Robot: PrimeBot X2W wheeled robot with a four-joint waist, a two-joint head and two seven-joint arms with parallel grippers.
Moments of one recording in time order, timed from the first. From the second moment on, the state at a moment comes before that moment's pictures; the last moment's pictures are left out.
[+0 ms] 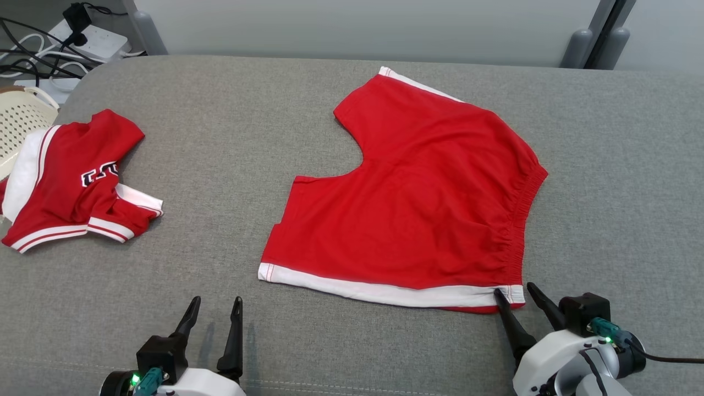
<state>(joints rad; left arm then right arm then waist) -0.03 0.04 -0.08 0.37 -0.17 -0.02 -0.25 -0.28 -0.13 0.34 0.70 0.34 0.12 -0.25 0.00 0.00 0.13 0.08</state>
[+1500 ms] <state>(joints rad) -0.21 0.04 -0.12 0.68 -0.30 -0.12 -0.26 -0.34 -0.21 0.56 0.61 0.49 0.12 -0.25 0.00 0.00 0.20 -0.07</state>
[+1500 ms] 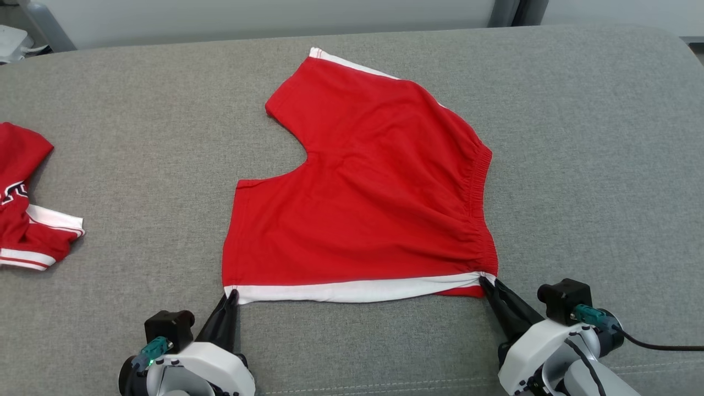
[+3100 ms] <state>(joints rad) -0.32 0.05 -0.09 0.52 -0.19 -0.12 -0.26 -0.35 -0.24 0.65 0.55 0.96 0.13 -0.21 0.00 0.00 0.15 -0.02</state>
